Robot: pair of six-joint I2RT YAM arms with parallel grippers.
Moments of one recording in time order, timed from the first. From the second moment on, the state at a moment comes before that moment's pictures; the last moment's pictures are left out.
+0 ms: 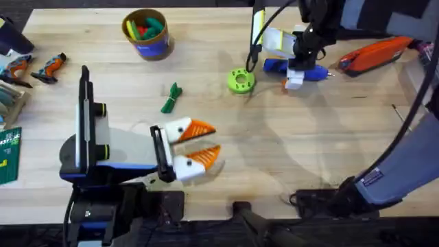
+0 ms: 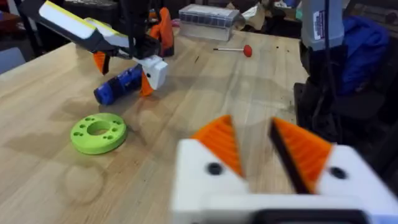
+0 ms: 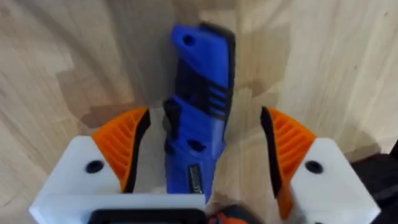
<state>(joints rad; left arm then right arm) 0.04 0.01 0.01 -0.15 1.32 0.09 0.17 1.92 1.36 -0.73 0.10 -1.24</state>
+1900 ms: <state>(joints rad) 0.24 1.01 1.12 -1.08 0.49 0.30 0.23 0.80 0.90 -0.87 -0.06 0.10</state>
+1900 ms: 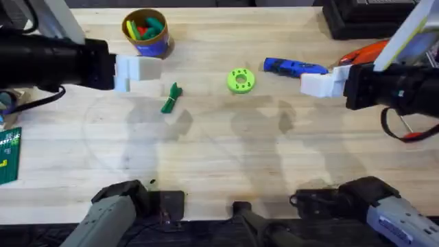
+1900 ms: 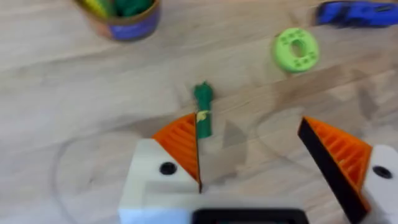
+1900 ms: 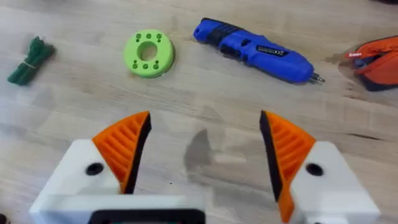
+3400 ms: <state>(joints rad) -0.18 1.75 1.23 -0.96 -0.04 0.04 0.23 0.80 0.90 -0.87 -0.06 0.10</state>
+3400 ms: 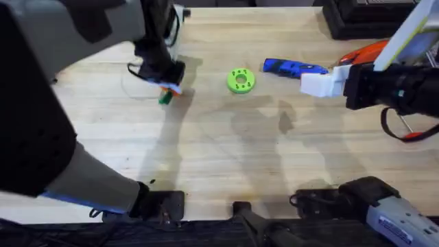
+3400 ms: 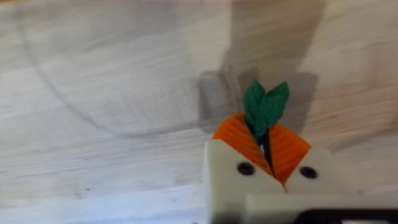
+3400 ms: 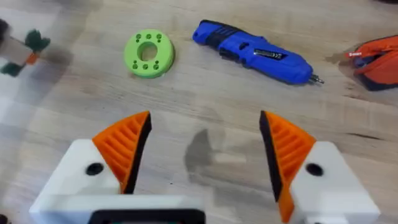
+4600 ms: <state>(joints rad) 0.00 1.78 1.48 -0.60 -0.09 0.02 0.23 0.80 0.90 -0.86 -0.06 0.10</state>
